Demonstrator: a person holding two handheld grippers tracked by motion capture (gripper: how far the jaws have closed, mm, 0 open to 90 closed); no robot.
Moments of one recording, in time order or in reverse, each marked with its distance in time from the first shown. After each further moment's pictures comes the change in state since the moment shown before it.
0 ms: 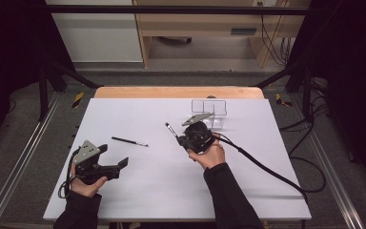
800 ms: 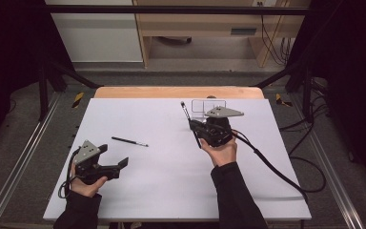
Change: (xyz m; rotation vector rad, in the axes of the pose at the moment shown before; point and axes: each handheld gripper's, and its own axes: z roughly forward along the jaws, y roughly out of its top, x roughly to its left) left arm 0.000 0.000 0.001 0.001 -0.001 -0.002; right arm -0.019 -0.003 -0.048 -0.314 -0.073 0.104
